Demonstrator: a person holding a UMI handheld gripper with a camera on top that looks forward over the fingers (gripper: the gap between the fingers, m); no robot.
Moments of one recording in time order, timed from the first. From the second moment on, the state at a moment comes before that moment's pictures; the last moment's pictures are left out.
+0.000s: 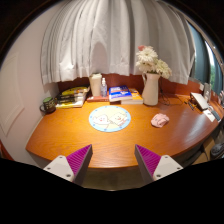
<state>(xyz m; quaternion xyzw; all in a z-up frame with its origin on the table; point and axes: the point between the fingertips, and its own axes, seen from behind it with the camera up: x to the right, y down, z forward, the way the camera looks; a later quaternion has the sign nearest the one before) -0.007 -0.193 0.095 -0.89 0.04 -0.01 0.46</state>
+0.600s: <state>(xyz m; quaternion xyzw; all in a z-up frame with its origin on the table) 0.229 -0.069 -0.002 -0.92 0.06 -0.02 0.38</state>
